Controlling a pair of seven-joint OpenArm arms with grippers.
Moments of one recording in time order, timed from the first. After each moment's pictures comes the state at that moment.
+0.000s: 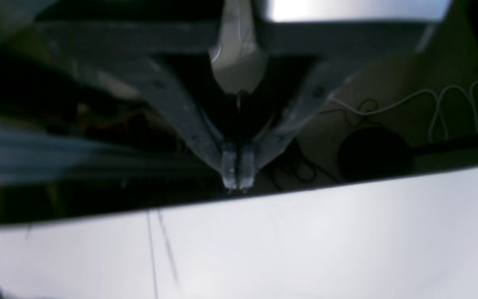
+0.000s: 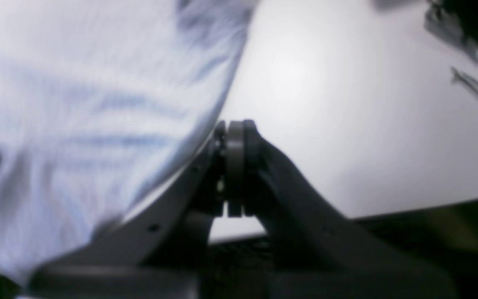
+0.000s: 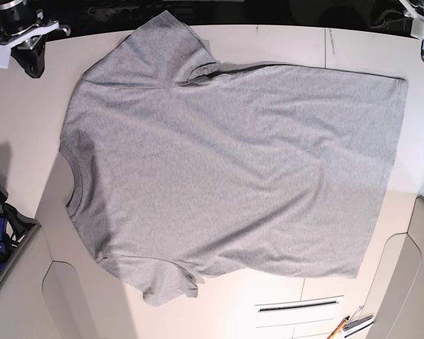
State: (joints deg) left arm 62.2 -28.7 -30.2 95.7 -43.6 -34.8 15.3; right arm -54.9 20.4 20.0 115.5 37.0 4.8 -15.4
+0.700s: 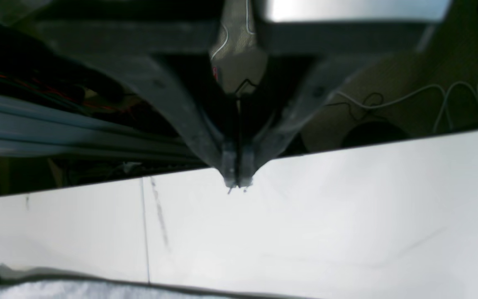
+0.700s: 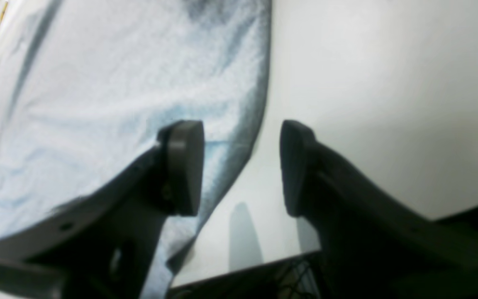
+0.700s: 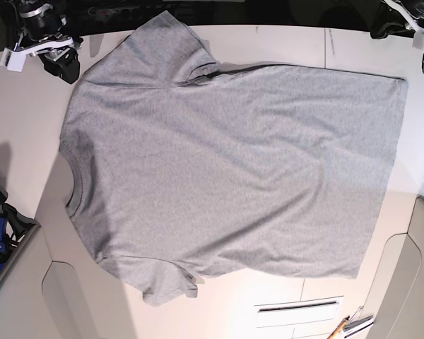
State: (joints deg) left arm 56.8 -28.5 -30.9 95.6 -45.9 -34.8 22.6; right arm -44.5 7.4 23.6 106.7 47.4 12.5 -25.7
